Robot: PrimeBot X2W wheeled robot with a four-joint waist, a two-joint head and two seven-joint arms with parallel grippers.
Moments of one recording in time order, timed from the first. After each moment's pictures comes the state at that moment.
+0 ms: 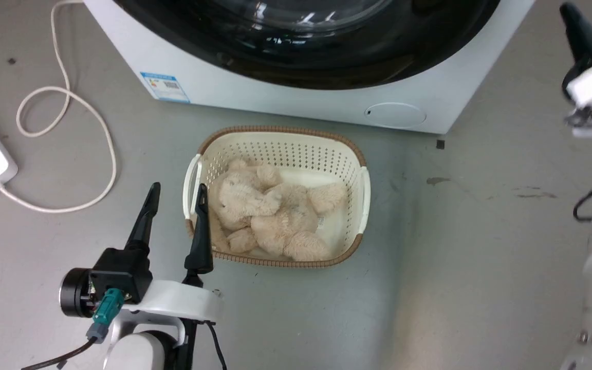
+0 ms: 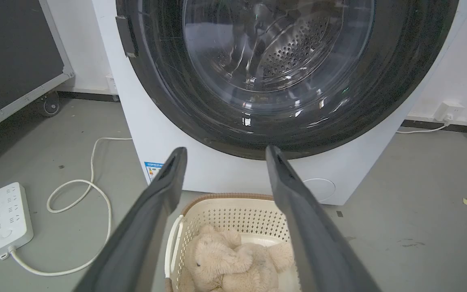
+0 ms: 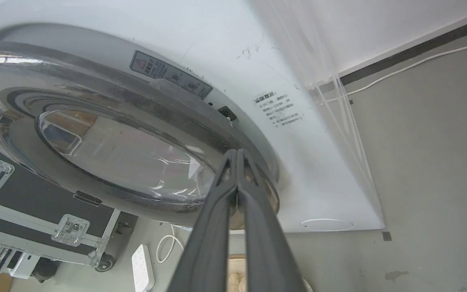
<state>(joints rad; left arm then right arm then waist) -0.15 0.05 -0.09 -0.06 -0.12 0.03 -0.14 -0.88 -0.06 -0.32 0.41 0.56 0.13 0.39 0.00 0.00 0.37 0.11</state>
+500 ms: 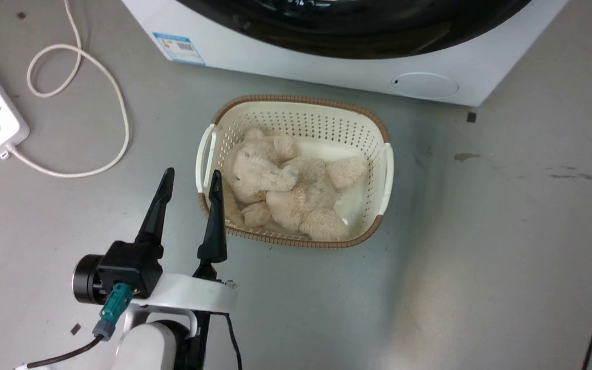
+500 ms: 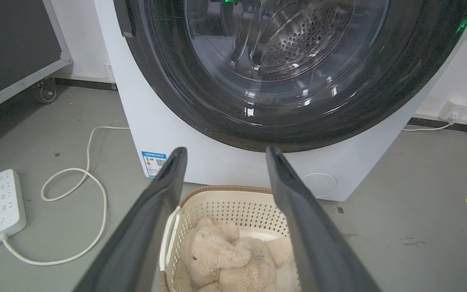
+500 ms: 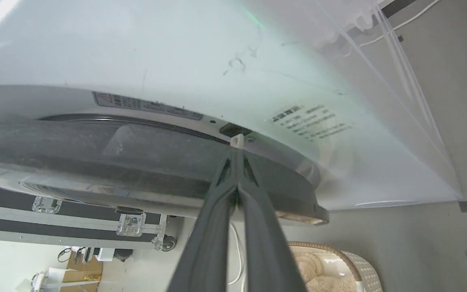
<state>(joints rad) -0.18 0.05 -0.15 -0.07 -0.16 0.05 -0.18 -1.24 -0.11 -0.51 0.73 0.60 0.13 0.60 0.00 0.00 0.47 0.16</state>
